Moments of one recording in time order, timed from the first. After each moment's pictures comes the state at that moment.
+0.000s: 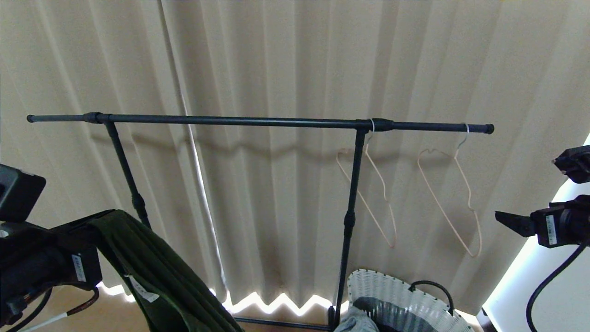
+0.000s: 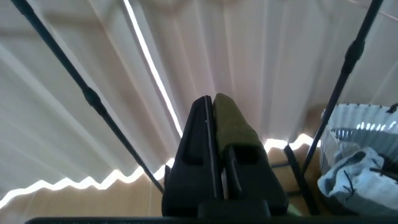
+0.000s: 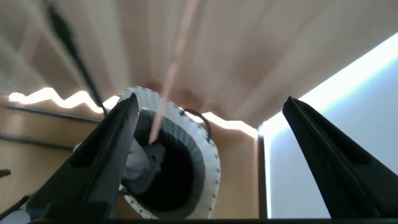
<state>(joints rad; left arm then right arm) -0.28 1.07 -0.38 -0.50 0.12 0.16 -0.07 1.35 -0.68 -0.14 -0.05 -0.14</state>
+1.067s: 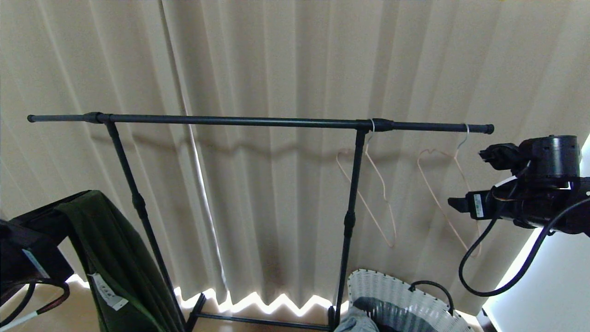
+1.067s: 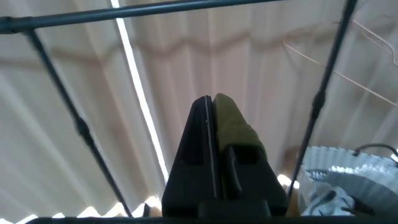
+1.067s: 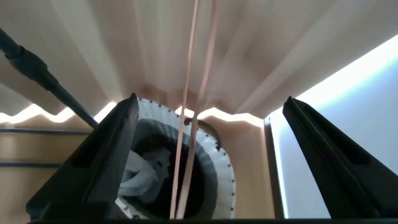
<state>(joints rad) -0.28 0.98 -0.39 -0.56 0.06 0.09 0.04 1.71 -0.86 -0.24 -0.23 0.00</state>
